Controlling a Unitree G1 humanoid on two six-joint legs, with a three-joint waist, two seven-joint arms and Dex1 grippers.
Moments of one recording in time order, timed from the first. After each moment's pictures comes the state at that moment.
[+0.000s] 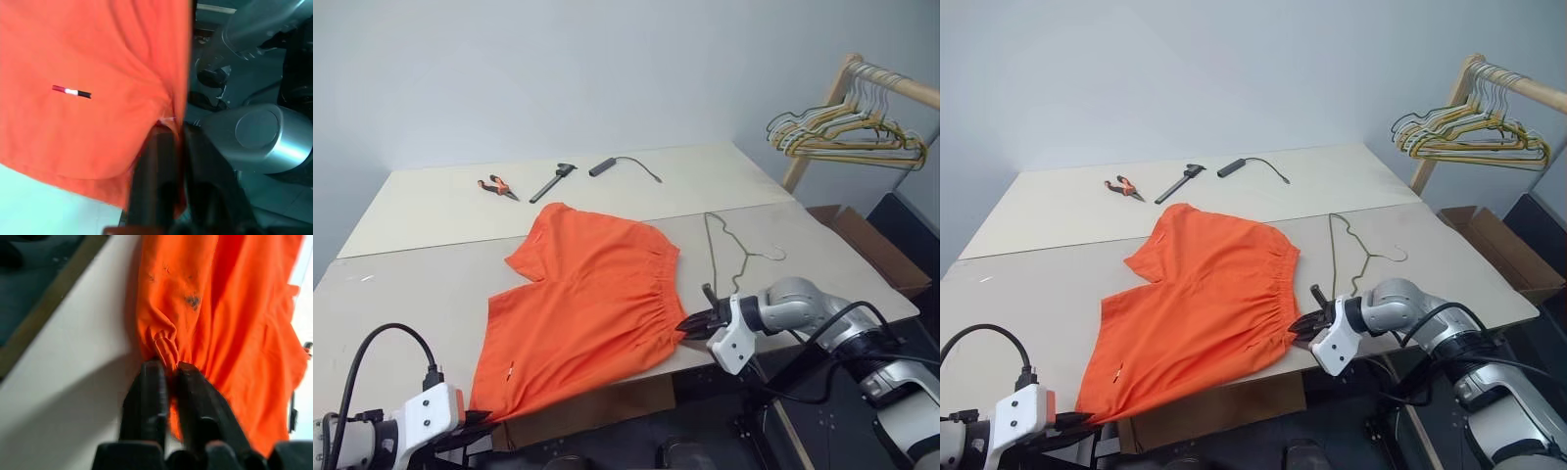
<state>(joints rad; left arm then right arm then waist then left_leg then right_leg) 0.75 0.87 0.40 -0.44 -0.25 0.05 -1.15 -0.57 -0.81 0.55 0.40 -0.33 -0.99 0.91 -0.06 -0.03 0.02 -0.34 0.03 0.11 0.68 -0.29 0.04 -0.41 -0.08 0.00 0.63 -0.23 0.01</state>
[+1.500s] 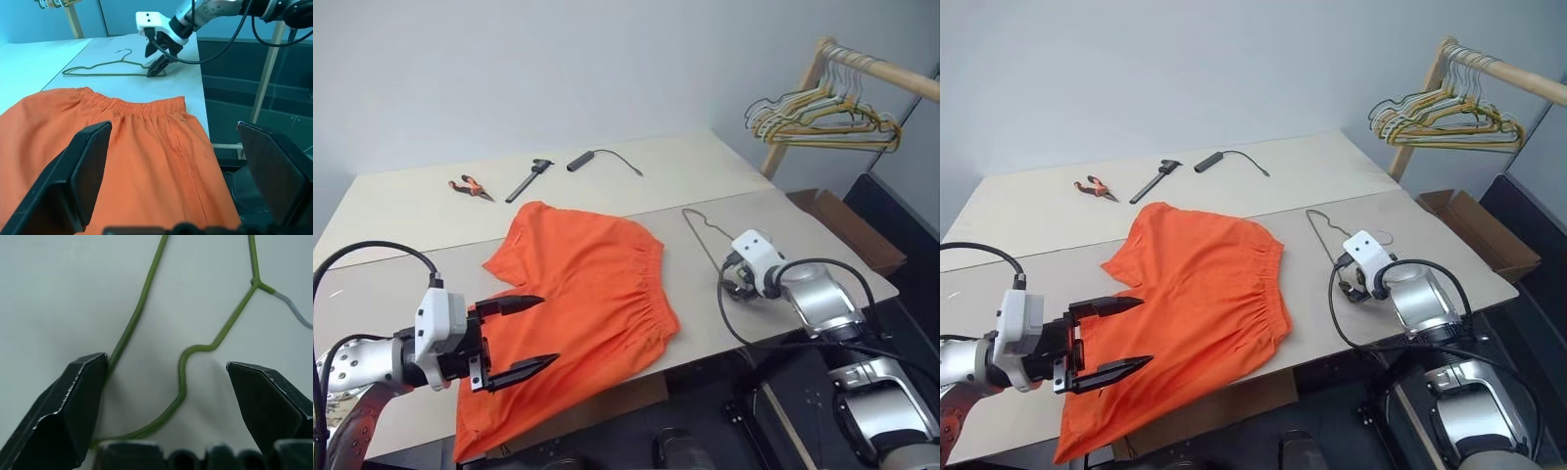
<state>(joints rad) 0.28 0.81 0.38 -0.57 -0.70 0.31 -1.10 -0.58 -0.60 0.20 0.26 0.01 0.78 0.55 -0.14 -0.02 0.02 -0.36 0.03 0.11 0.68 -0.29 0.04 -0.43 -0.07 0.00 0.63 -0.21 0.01</state>
